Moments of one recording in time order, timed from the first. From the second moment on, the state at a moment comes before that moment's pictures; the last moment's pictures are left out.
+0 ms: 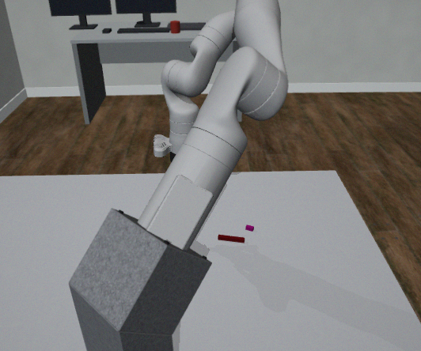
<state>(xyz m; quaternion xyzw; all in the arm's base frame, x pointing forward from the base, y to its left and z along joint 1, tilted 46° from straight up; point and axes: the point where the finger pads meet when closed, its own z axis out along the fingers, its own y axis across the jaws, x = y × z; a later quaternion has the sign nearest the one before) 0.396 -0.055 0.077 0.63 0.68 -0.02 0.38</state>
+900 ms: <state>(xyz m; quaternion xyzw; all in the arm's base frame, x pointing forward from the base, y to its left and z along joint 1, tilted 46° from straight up) 0.394 -0.163 0.160 0.78 0.49 0.09 0.38</state>
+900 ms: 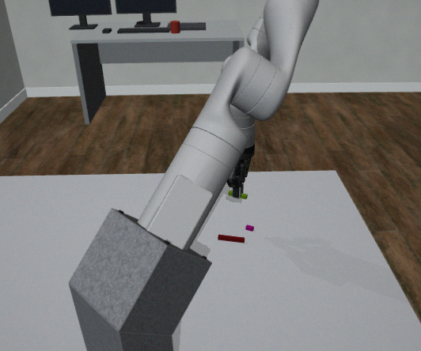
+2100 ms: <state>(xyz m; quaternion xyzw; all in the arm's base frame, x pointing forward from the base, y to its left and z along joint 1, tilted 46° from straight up) 0.438 -0.201 0.112 0.78 0.49 0.09 0.39</state>
